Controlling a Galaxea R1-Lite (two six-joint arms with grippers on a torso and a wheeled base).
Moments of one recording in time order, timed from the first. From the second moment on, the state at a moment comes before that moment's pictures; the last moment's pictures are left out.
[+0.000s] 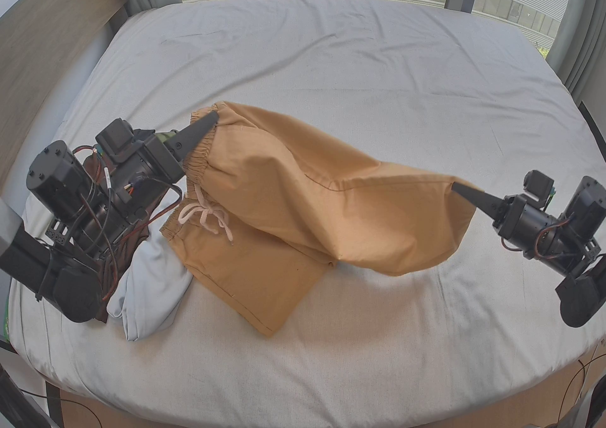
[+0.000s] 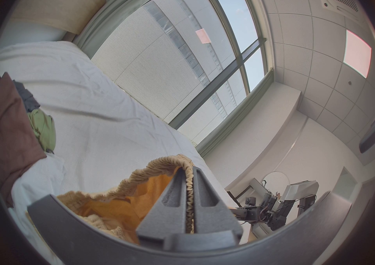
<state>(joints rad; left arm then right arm) -0.31 1.83 -0.68 -1.55 -0.43 -0.64 0.18 1.78 -0.42 -1.54 0.68 0.62</state>
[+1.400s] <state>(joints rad) -0.28 1.60 -0.63 -1.54 -0.49 -0.73 0.09 1.49 -0.52 -1.53 0.67 0.75</state>
